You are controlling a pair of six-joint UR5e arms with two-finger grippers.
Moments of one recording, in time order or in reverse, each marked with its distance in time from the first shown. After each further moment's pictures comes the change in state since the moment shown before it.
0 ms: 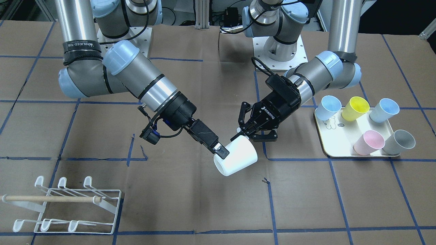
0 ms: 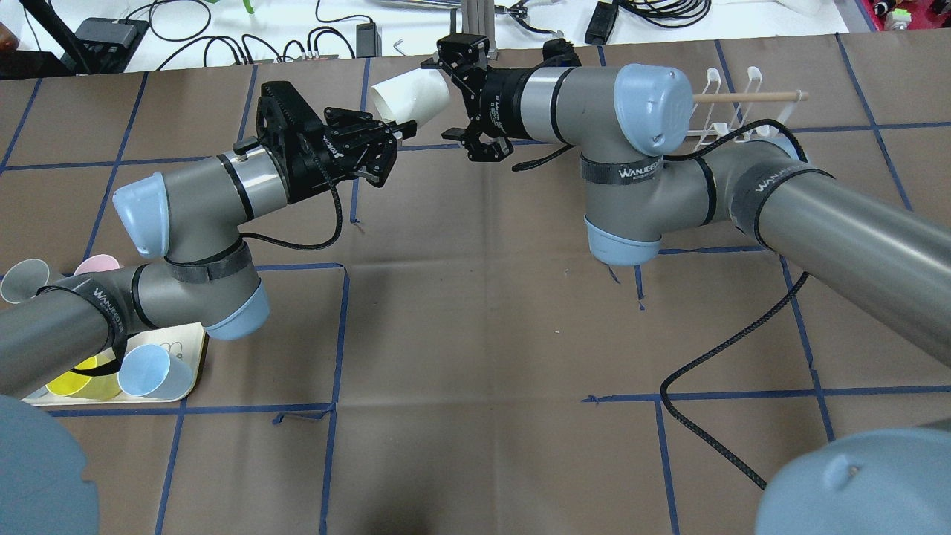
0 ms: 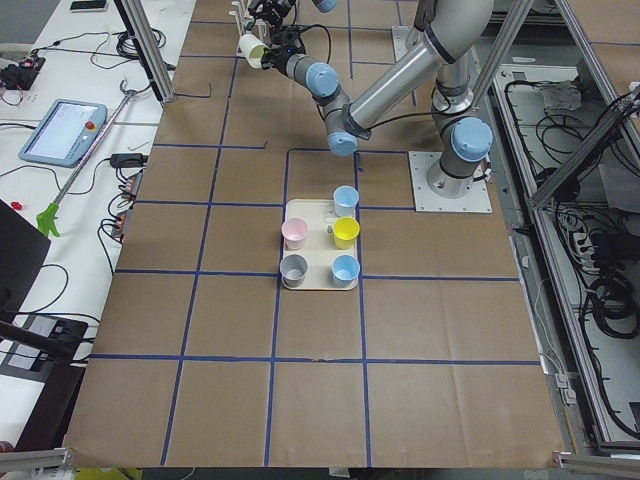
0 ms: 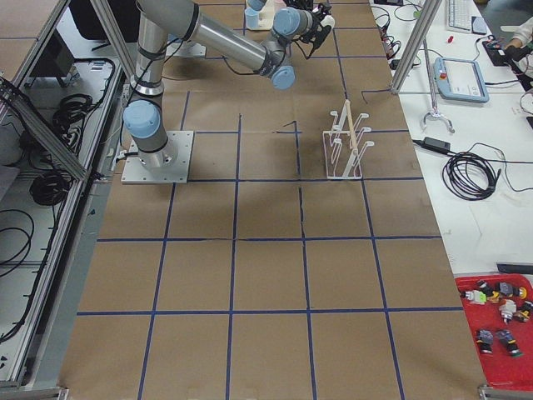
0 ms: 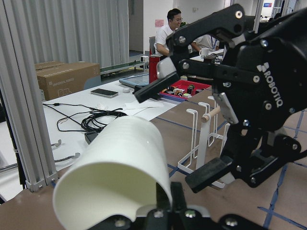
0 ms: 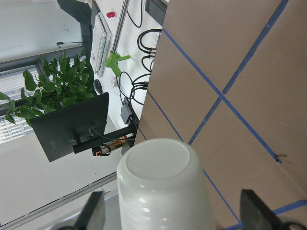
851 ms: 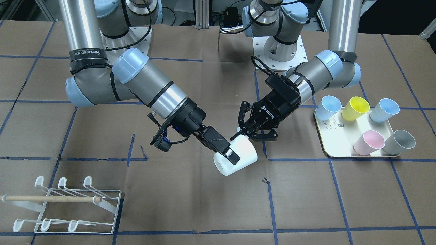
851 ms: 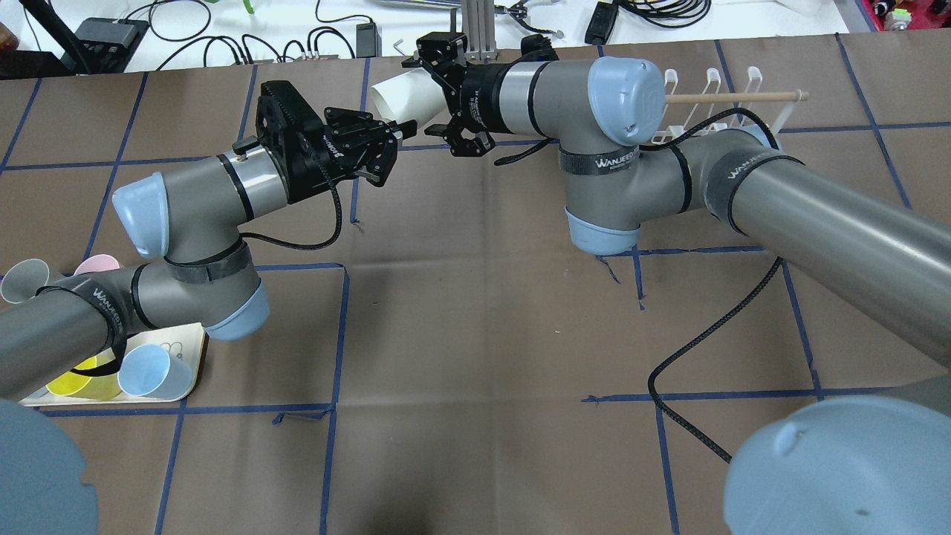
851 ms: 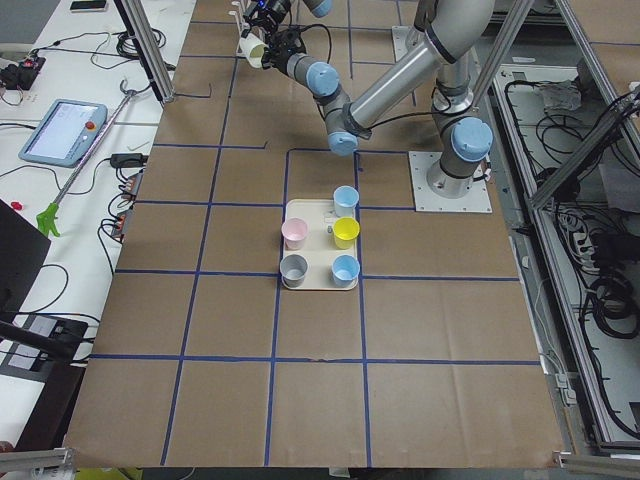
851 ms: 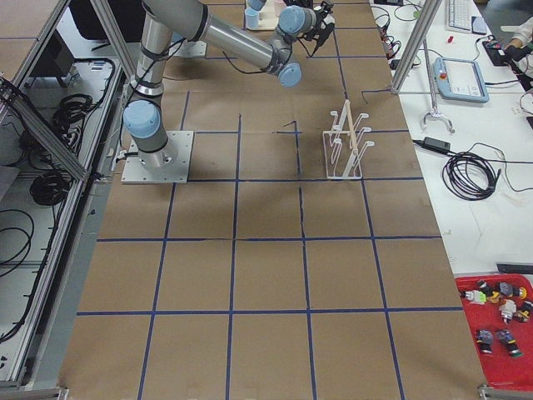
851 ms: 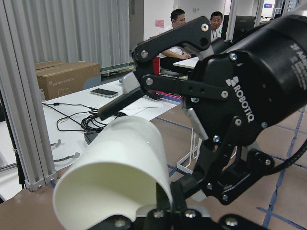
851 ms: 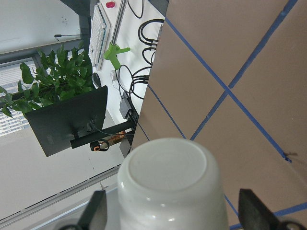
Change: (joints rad) left arm -0.001 0.003 0.000 0.000 0.002 -0.008; right arm 0.023 0.042 -0.054 0.011 0.001 0.001
